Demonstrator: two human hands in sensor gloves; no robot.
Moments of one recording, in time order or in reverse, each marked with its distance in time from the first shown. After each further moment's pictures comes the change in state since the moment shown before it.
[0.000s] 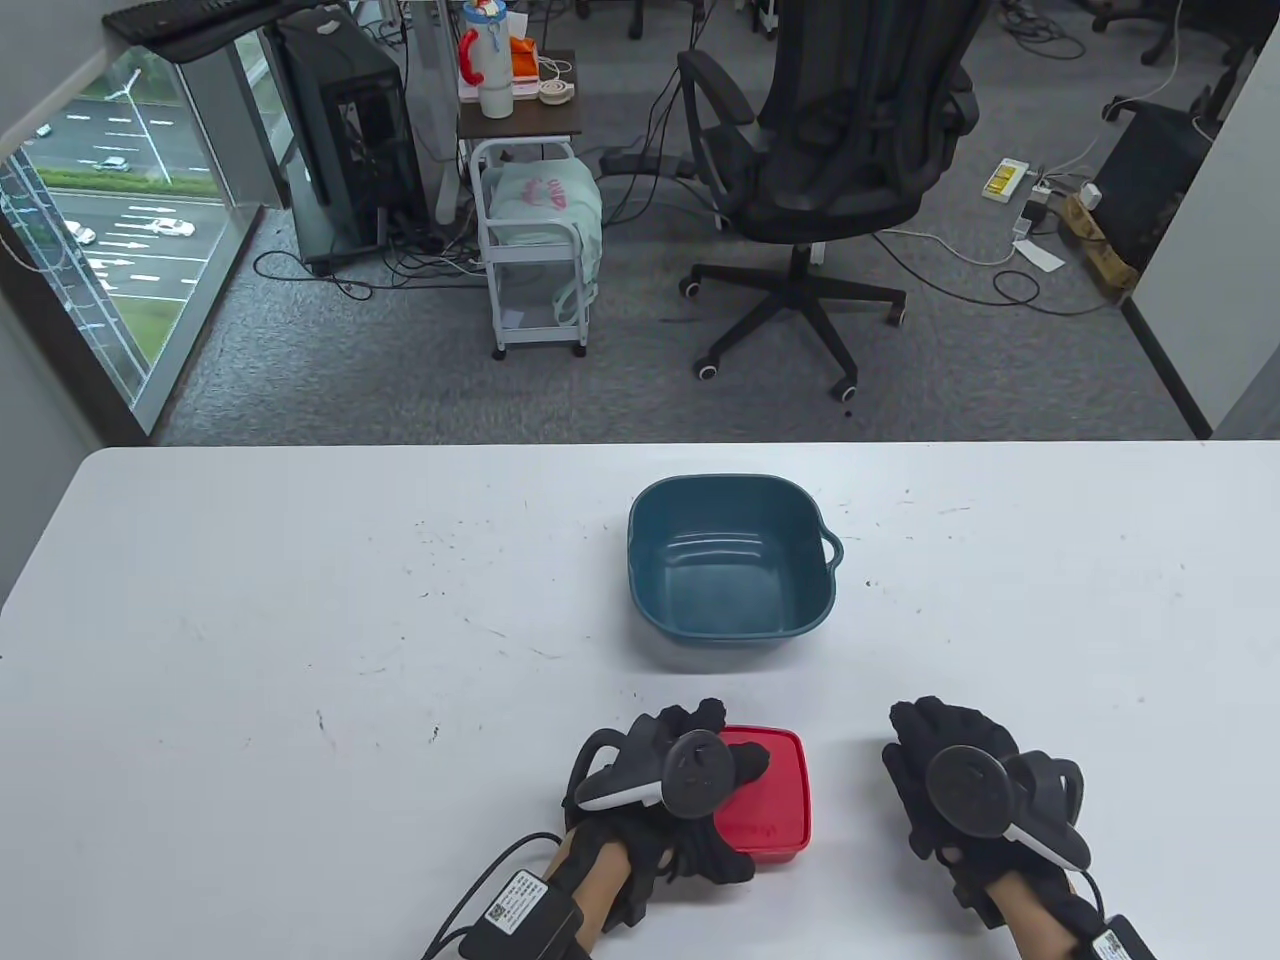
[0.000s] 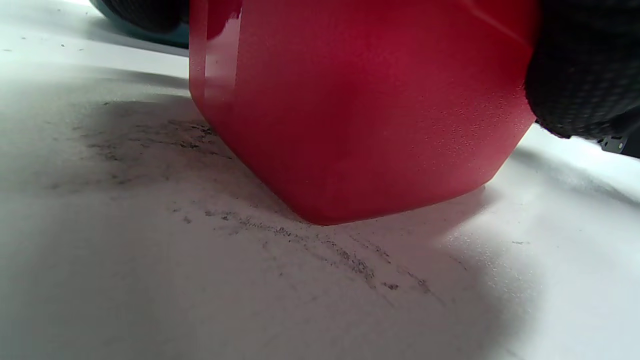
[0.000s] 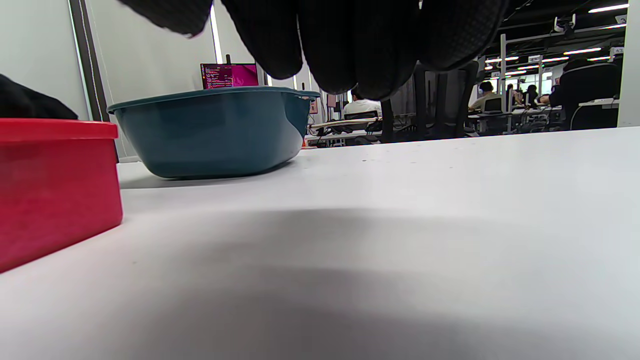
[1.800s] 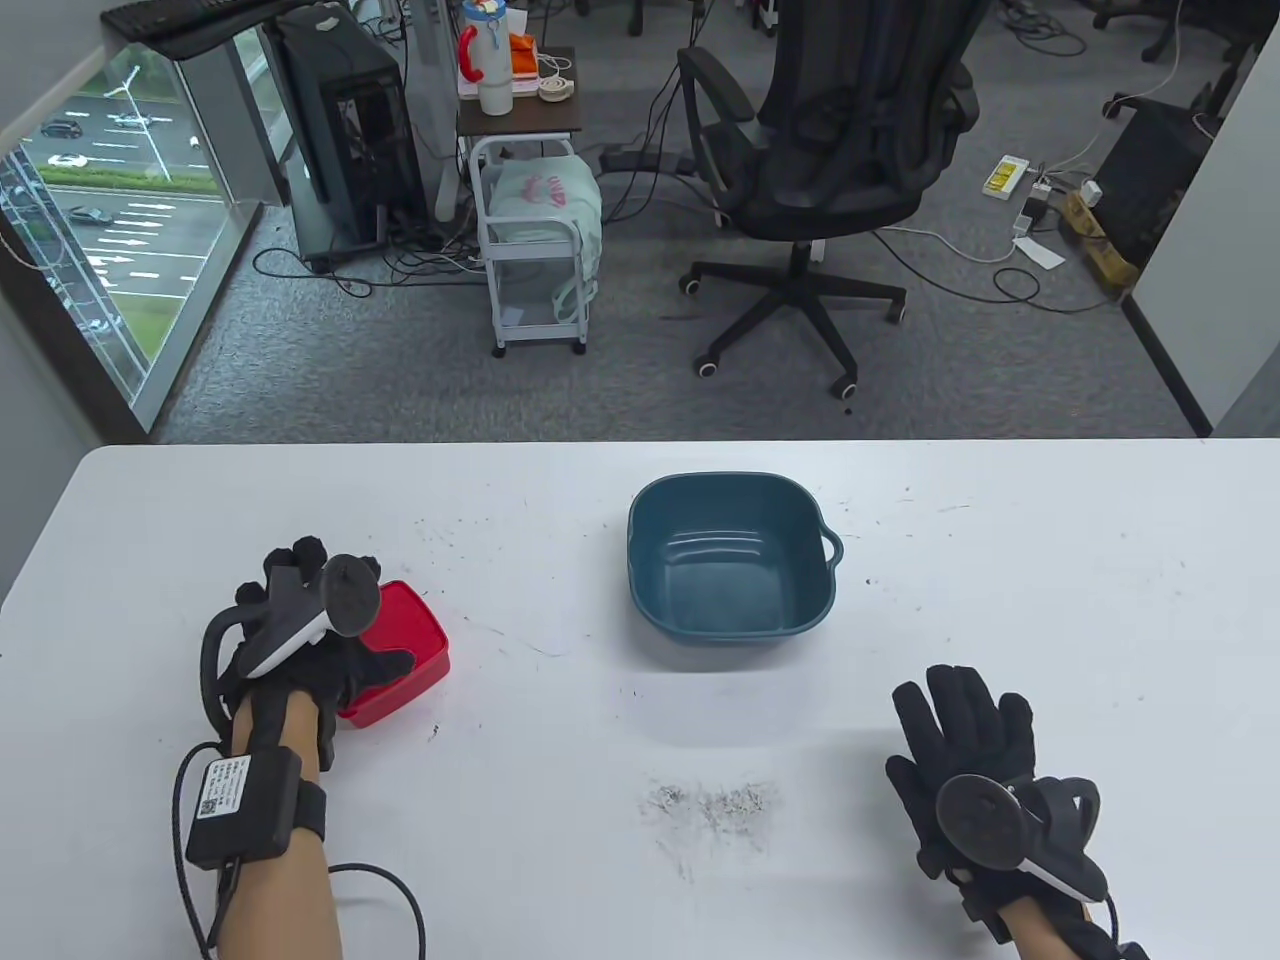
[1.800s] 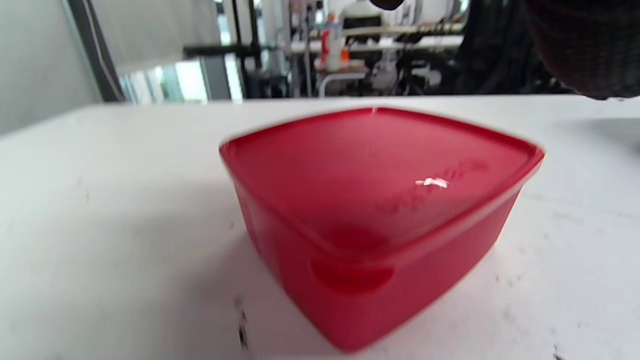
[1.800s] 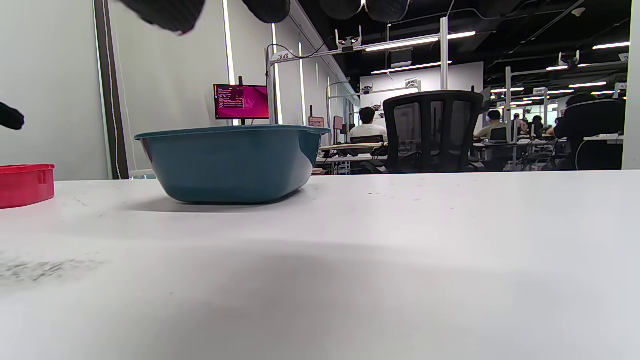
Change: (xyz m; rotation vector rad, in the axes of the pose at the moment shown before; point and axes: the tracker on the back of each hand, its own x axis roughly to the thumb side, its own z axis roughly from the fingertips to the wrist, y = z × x) left_hand -0.275 0.112 0.135 0.017 0.821 -0.066; right_hand 0.010 -0.018 0.021 -0.069 -0.032 0.033
